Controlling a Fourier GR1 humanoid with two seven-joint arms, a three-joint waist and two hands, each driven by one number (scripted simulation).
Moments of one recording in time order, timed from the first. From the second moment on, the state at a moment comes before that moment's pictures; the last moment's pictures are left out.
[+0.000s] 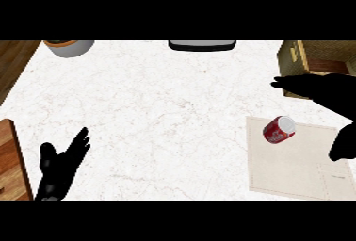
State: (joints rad) left arm 0.09 0.38 -0.21 -1.43 0.27 0.18 0.18; right arm -0.50 -0.81 0.25 -1.66 0.42 0.79 0.13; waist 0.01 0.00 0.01
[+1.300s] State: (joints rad) left arm 0.09 0.34 -0.14 -1.43 0.22 0.13 0.22; right arm -0.42 -0.63 0.29 -1.45 0.77 0.58 -0.10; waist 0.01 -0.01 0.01
